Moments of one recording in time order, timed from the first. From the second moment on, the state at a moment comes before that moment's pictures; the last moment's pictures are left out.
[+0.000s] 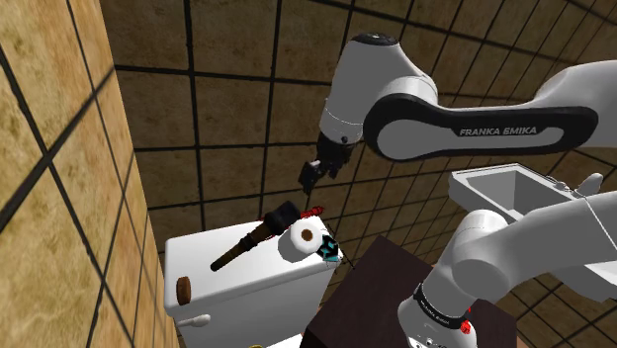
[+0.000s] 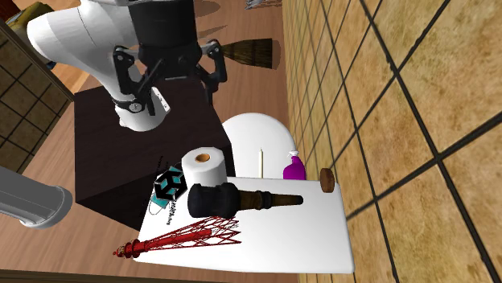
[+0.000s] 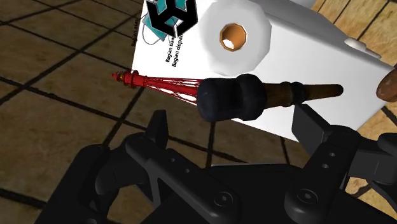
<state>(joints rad) 0.03 -0.64 0.37 -2.44 0.02 1.96 0.41</state>
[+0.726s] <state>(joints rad) -0.05 -0.27 0.65 -2.34 -0.07 2.17 0.82</state>
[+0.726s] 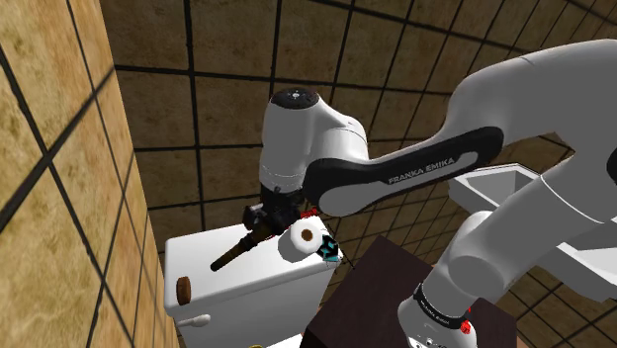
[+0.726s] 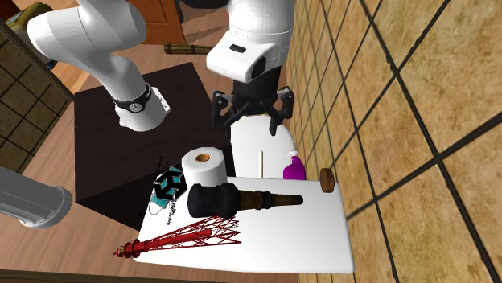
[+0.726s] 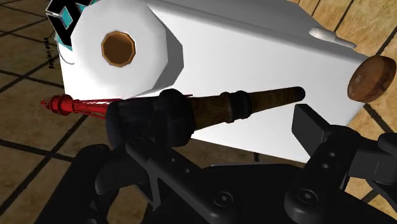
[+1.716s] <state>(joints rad) 0.11 0.46 0.69 -1.88 -0.59 2.14 1.46</state>
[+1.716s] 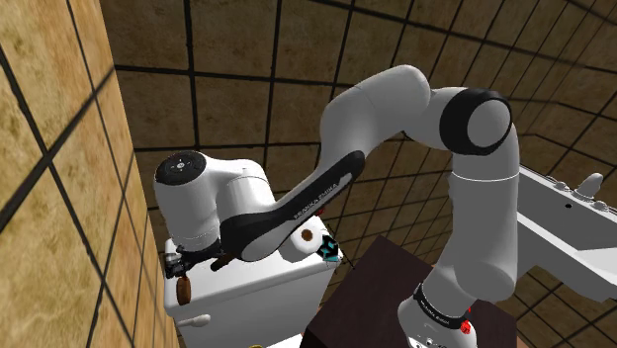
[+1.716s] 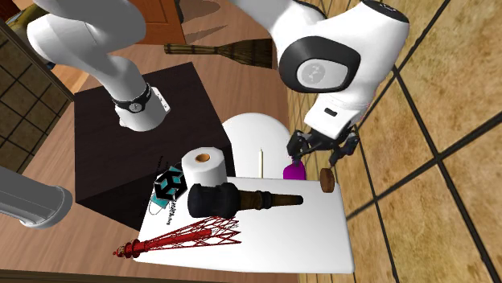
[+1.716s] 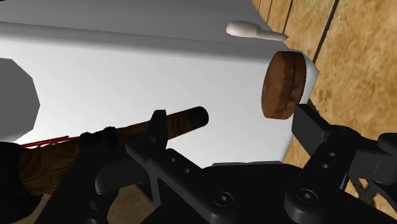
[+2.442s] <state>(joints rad) 0.26 0.72 0.59 -1.64 -0.70 2.13 1.57</state>
